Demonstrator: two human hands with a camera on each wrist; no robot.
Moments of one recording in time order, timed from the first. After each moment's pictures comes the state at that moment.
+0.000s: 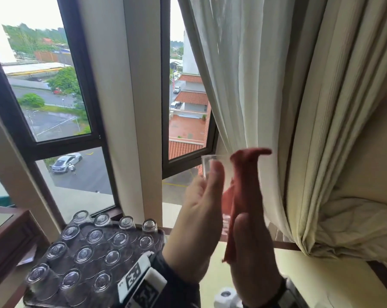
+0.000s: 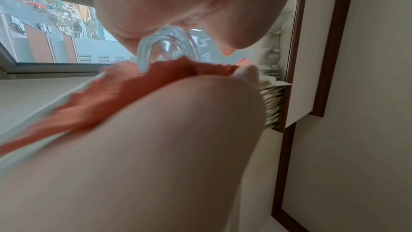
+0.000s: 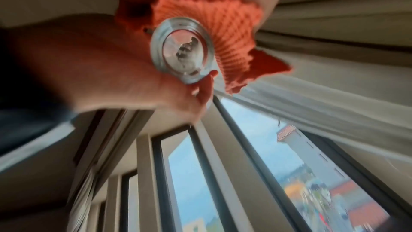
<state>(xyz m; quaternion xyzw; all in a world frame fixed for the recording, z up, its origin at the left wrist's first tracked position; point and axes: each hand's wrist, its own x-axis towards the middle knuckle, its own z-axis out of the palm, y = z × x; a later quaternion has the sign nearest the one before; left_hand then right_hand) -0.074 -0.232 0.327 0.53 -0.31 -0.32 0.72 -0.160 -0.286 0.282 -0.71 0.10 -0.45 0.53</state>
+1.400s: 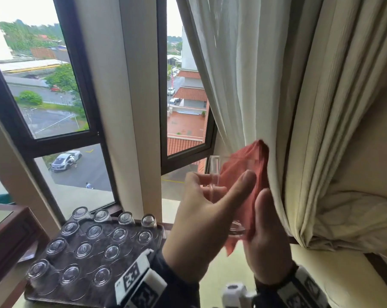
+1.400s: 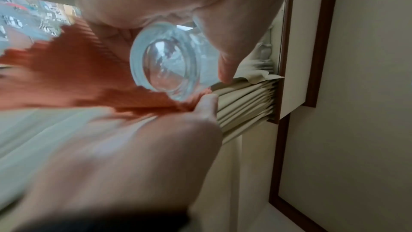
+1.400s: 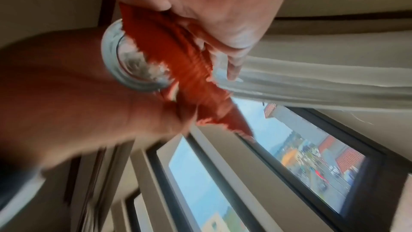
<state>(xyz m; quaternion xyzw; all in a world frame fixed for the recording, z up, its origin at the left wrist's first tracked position) -0.081 -0.230 0.321 0.54 -0.30 -0.34 0.71 -0.172 -0.309 0.291 -0.68 0.12 -0.36 0.63</state>
